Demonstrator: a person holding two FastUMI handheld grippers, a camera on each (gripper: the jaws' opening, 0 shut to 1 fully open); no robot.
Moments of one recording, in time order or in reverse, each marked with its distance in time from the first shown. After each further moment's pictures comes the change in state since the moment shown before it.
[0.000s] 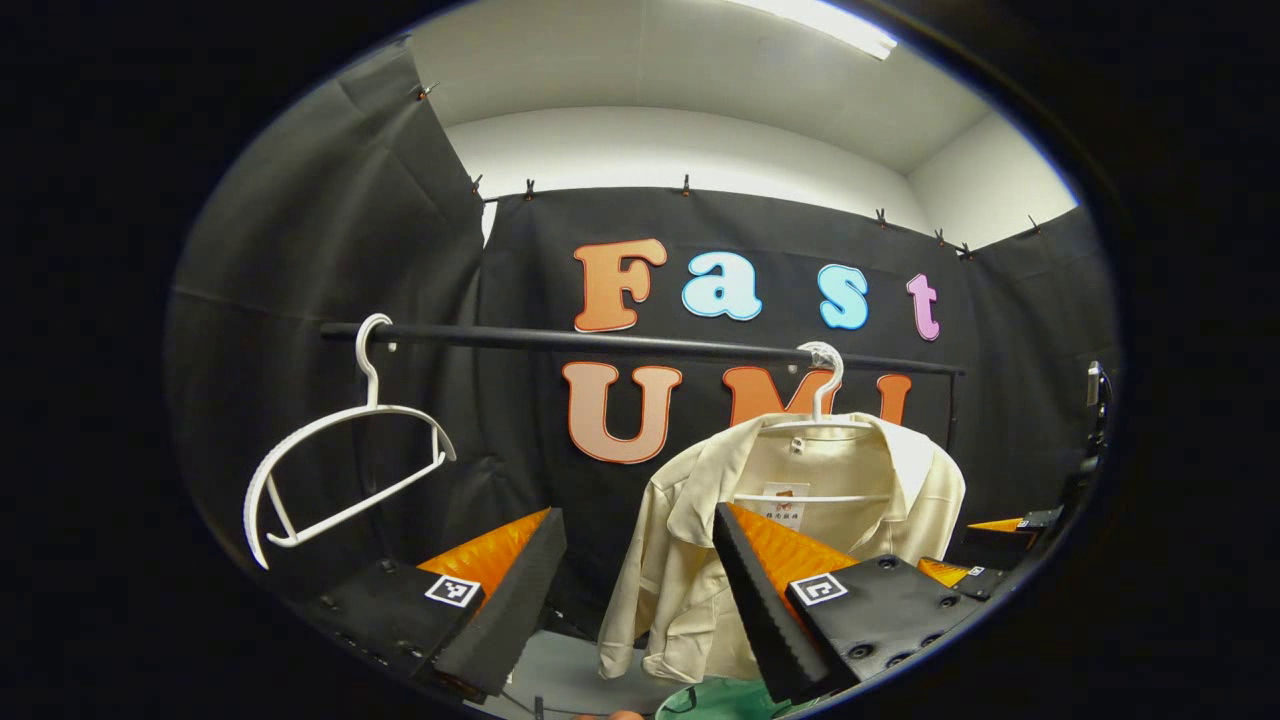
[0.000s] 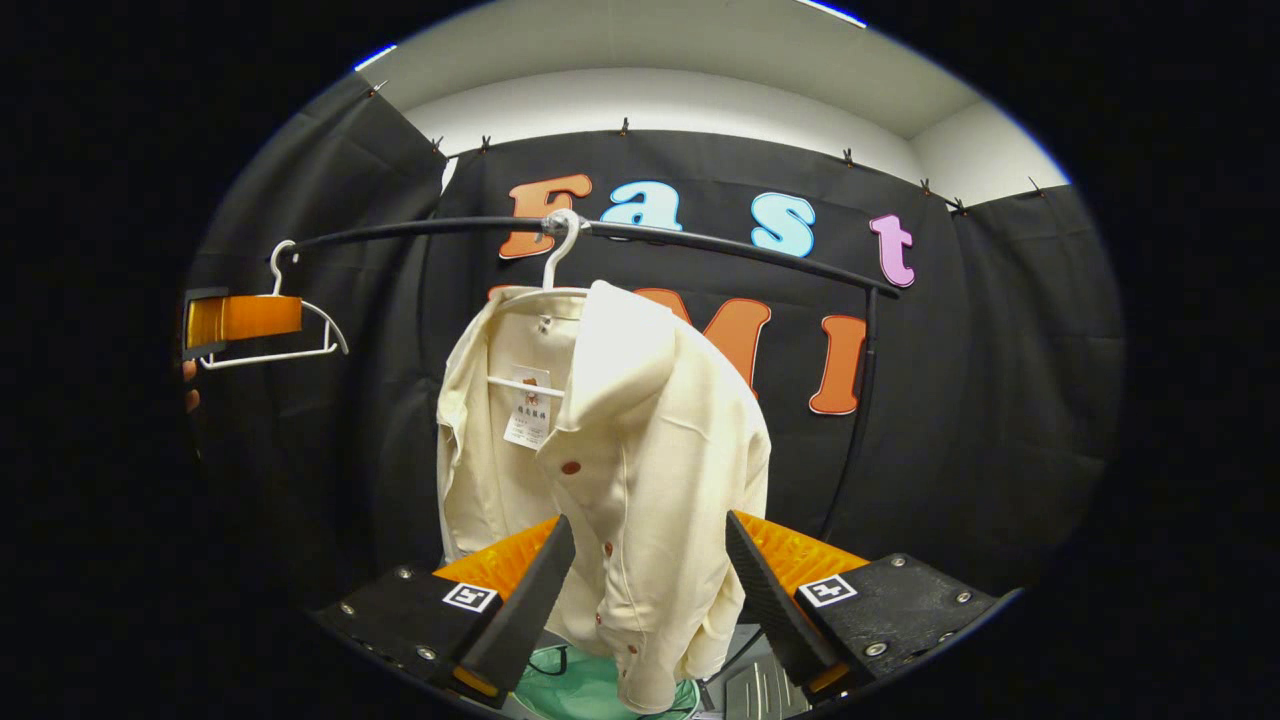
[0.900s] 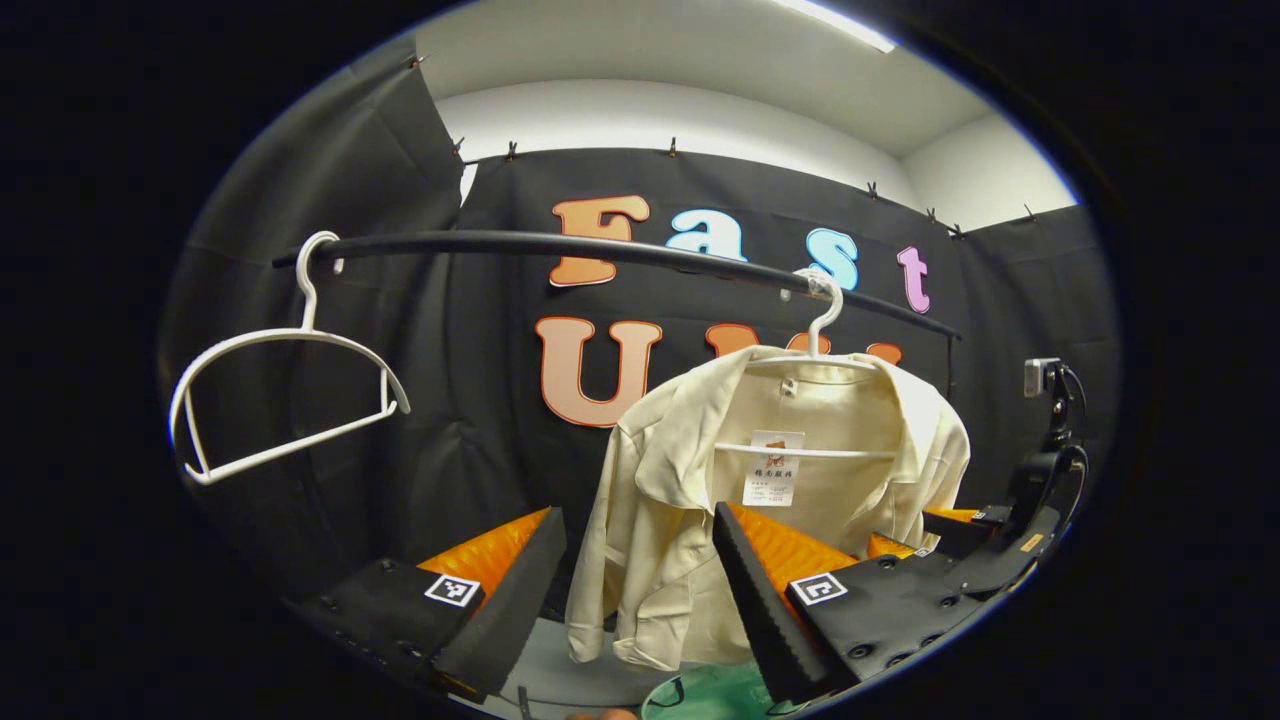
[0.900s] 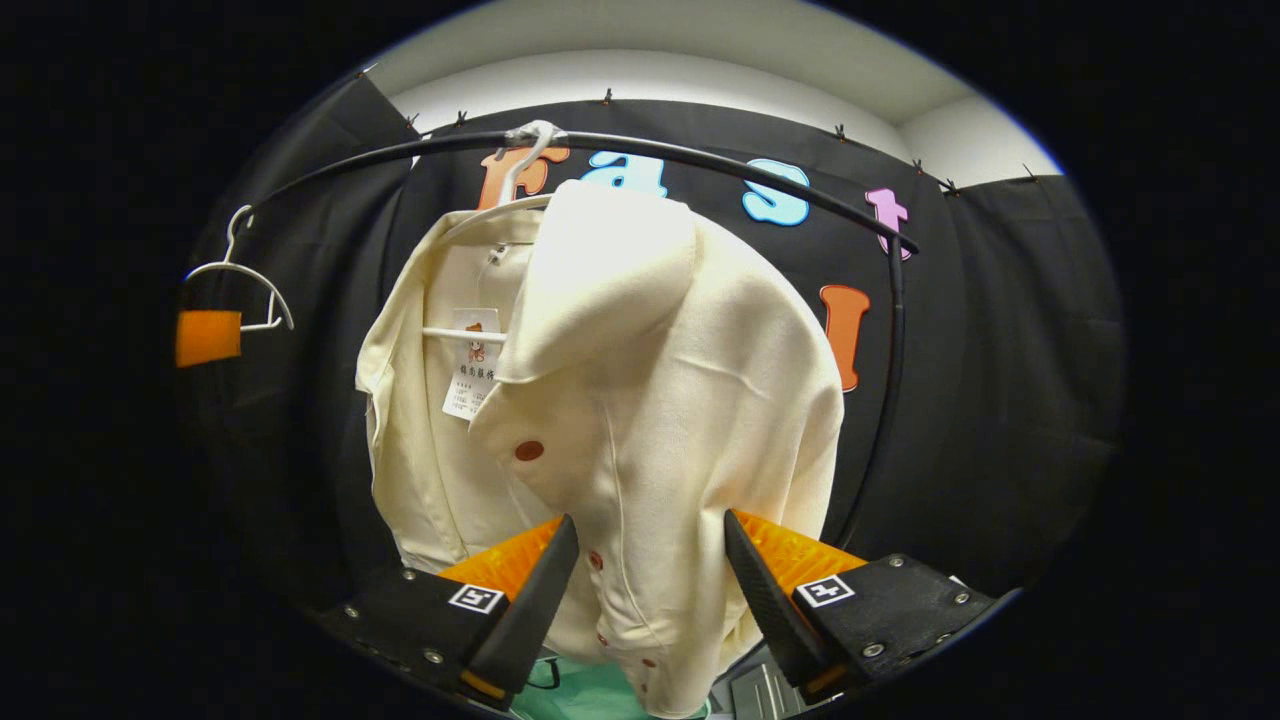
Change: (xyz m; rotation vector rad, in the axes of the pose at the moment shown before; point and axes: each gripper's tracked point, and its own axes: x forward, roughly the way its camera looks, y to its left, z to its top) left arm 0.043 -0.021 -0.068 -0.012 0.080 -0.056; right arm 0.096 0.000 -0.044 0.037 0.031 -0.064
